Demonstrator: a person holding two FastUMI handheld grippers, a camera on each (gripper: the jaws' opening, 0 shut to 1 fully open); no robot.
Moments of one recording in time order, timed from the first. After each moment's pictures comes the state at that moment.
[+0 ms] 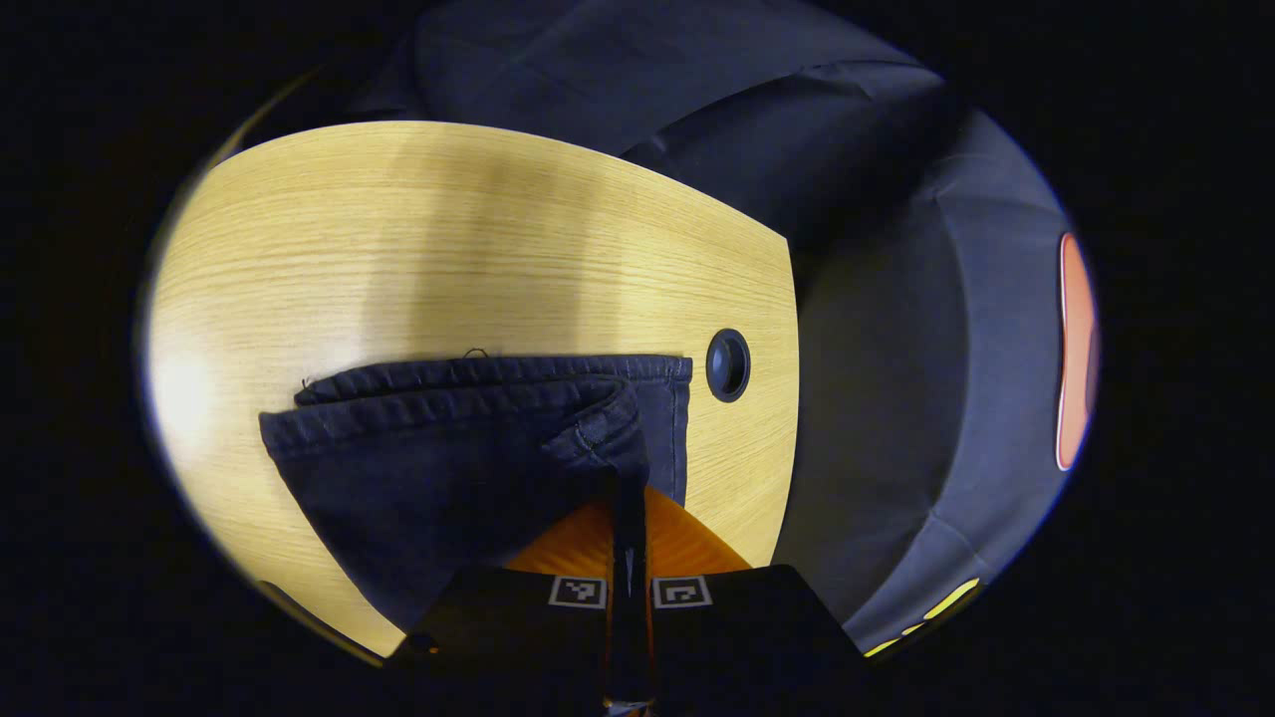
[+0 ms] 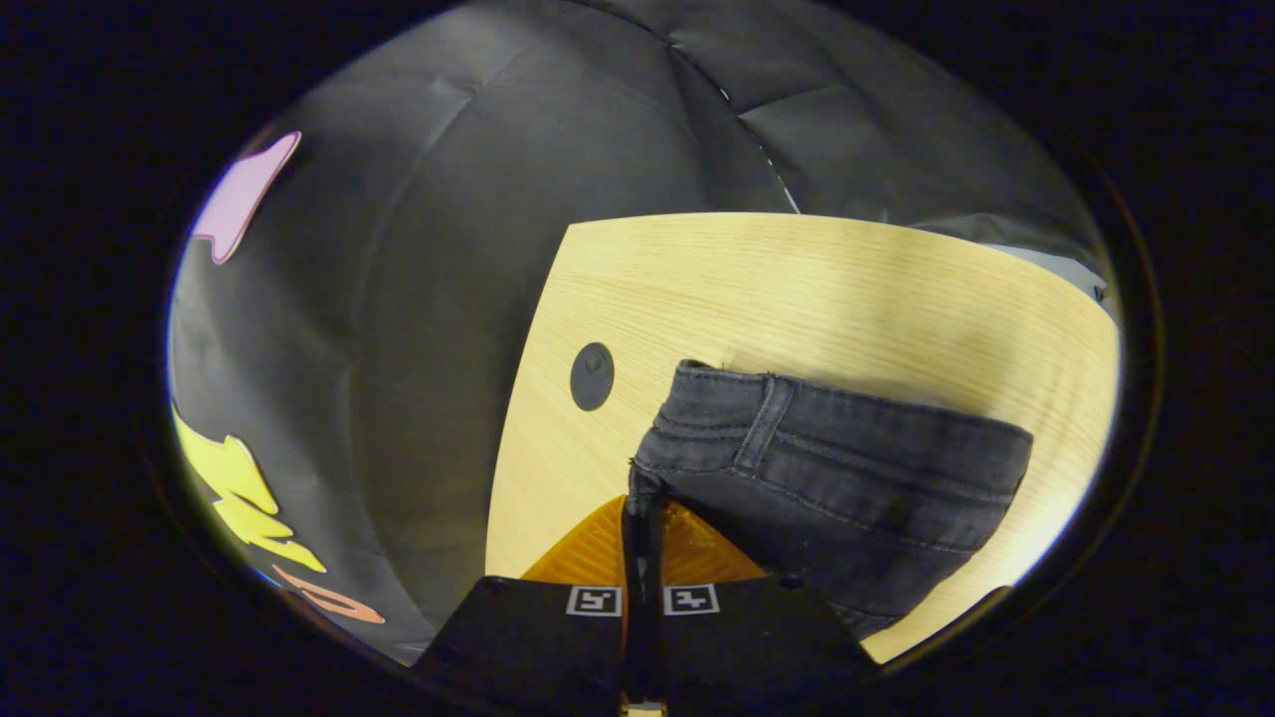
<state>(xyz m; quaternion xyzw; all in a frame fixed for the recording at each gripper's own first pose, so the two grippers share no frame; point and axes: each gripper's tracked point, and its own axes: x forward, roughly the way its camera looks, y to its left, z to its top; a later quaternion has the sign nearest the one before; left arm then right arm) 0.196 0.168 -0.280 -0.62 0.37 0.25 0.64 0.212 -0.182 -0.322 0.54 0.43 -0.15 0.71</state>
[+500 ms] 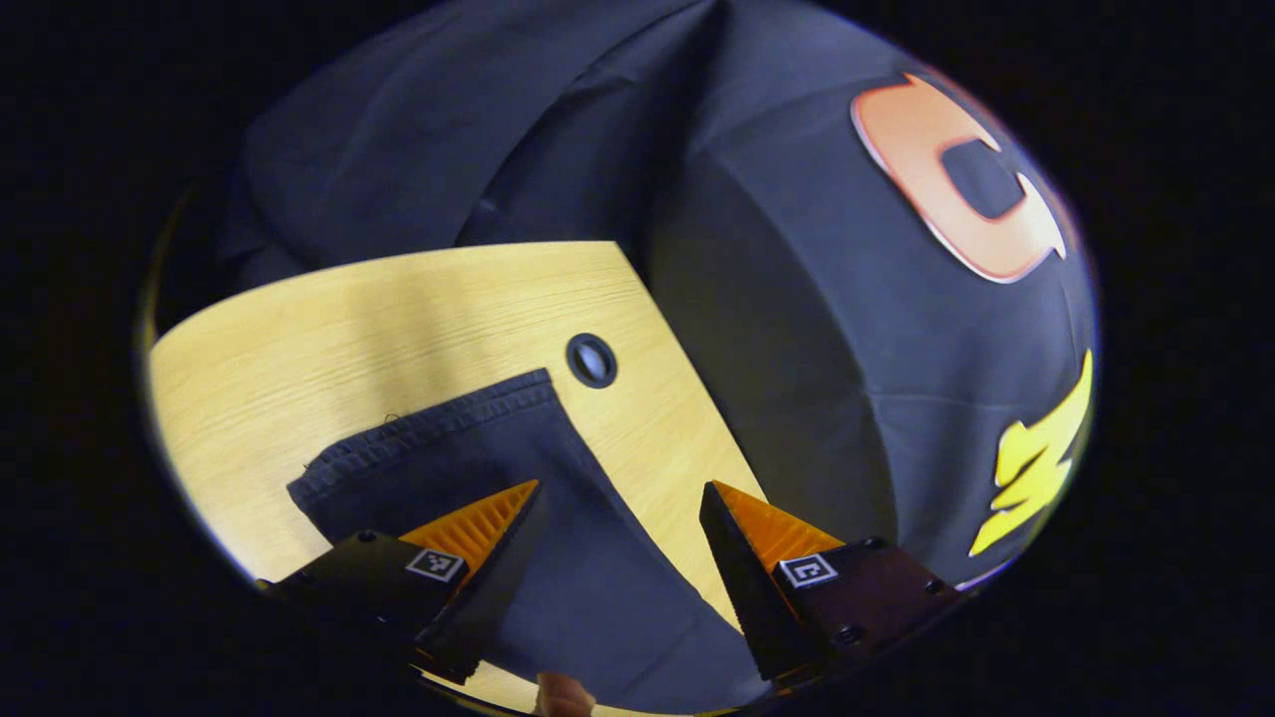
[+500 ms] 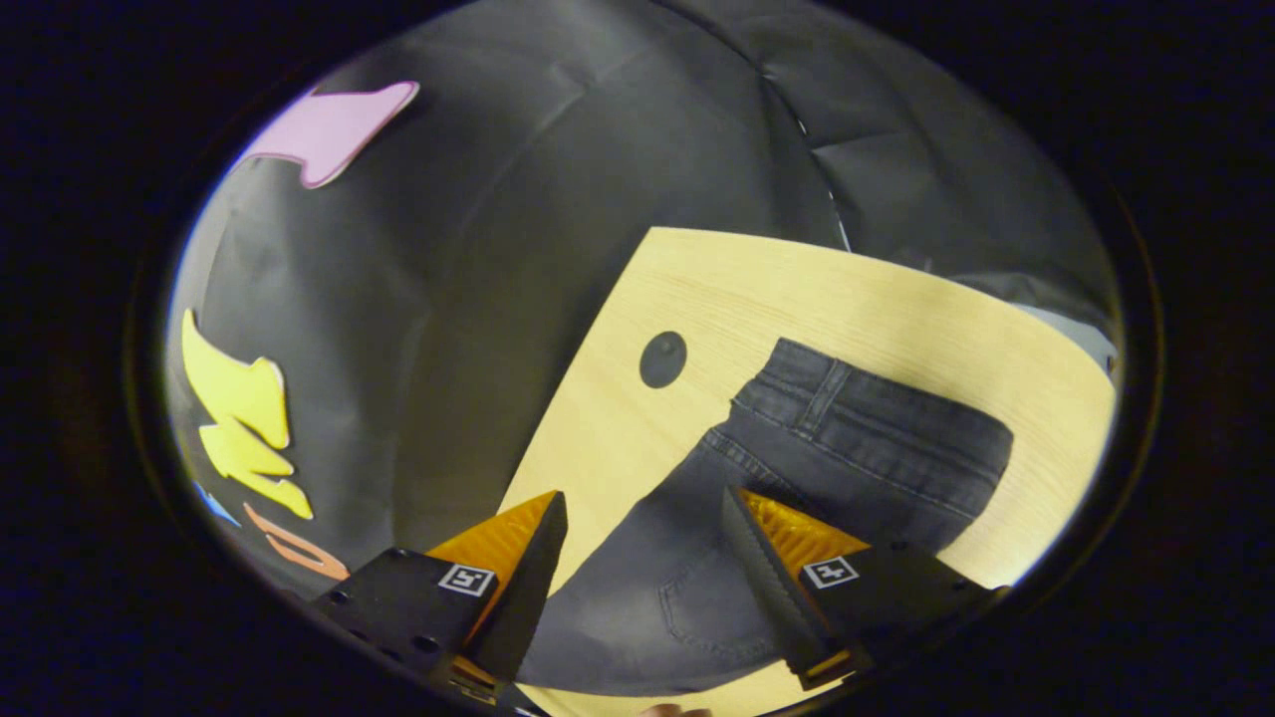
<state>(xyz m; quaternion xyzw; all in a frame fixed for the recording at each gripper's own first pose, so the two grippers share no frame) 0.169 0.152 -0.149 -0.45 0.30 0.11 0.83 0.186 -0.167 -0.261 0.47 0.40 -0.09 0.78</state>
